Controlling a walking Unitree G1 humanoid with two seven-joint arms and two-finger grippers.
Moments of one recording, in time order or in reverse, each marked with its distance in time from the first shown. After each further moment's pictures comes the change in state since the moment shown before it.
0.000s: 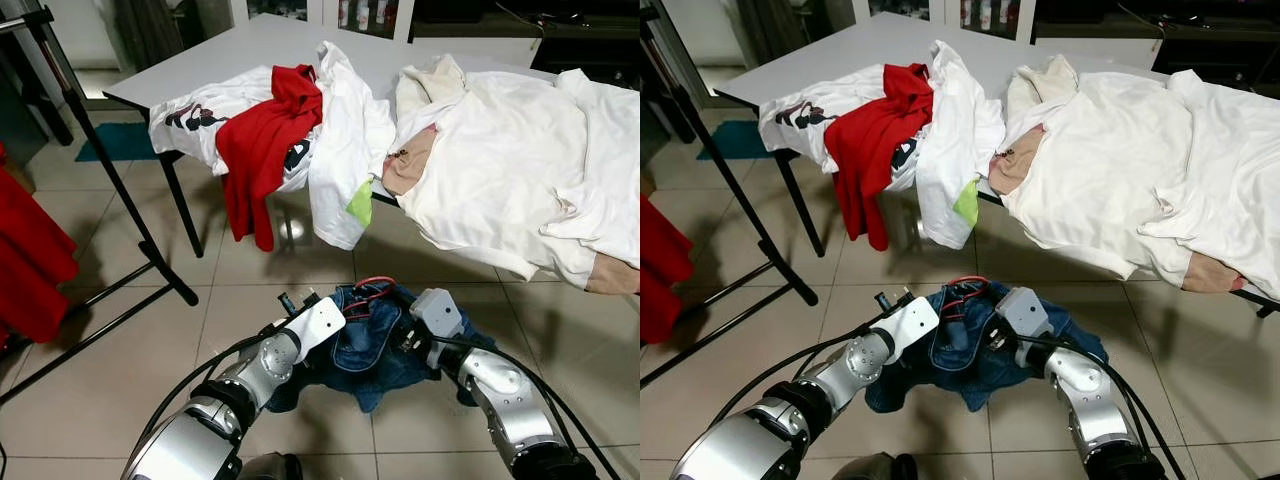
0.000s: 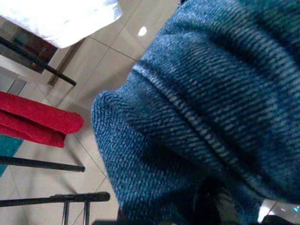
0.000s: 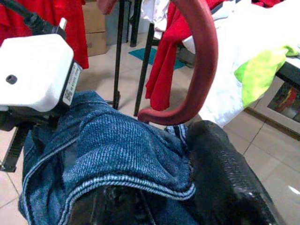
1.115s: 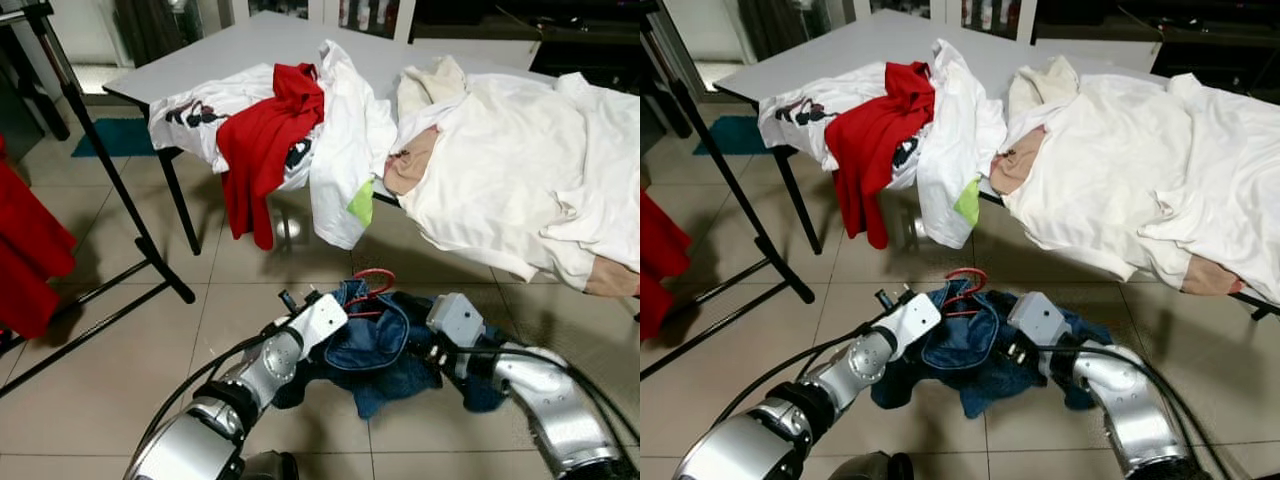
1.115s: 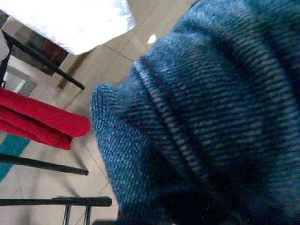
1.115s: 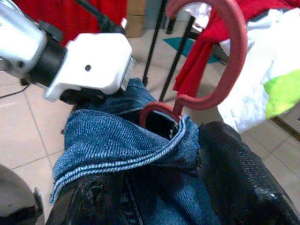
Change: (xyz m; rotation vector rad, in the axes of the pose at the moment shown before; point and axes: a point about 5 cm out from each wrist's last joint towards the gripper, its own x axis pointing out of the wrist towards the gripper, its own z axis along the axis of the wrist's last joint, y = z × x) left arm 0.001 0.000 0.005 -0.013 -0.024 0.046; right arm -0.029 -0.008 0.030 -0.088 0.058 0.200
